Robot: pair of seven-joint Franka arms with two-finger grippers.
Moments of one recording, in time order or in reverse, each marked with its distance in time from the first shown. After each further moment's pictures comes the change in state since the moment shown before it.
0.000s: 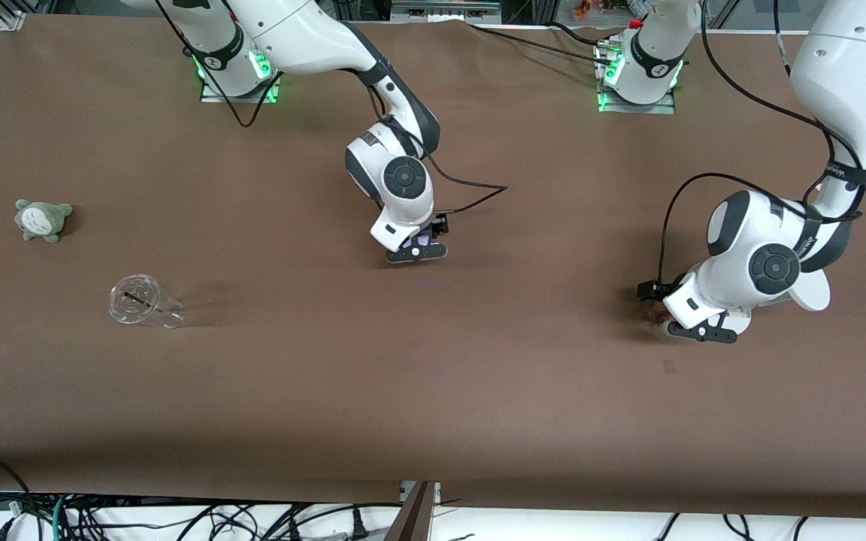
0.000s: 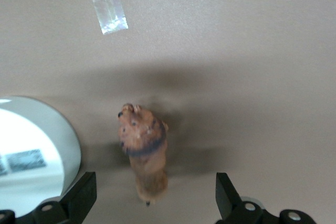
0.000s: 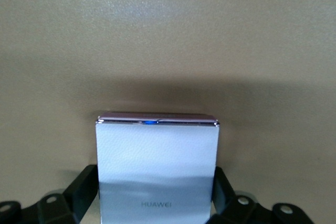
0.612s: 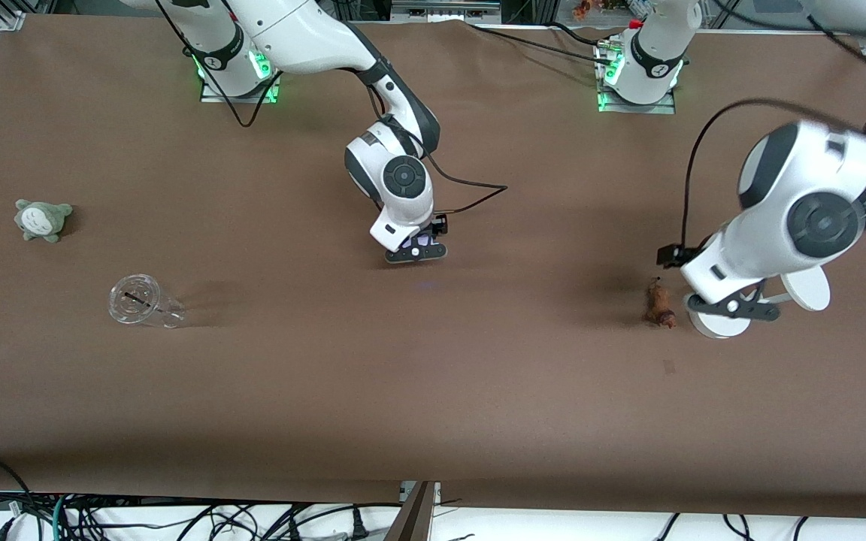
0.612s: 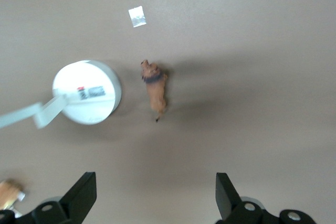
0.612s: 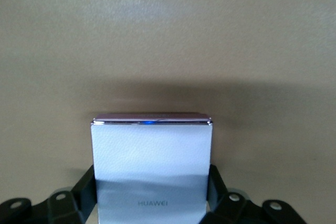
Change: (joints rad) left arm 0.000 -0.201 -0.152 0.264 -0.026 -0.532 -0.053; right arm 0.000 -0.005 -0.010 0.002 0.000 0.002 0.003
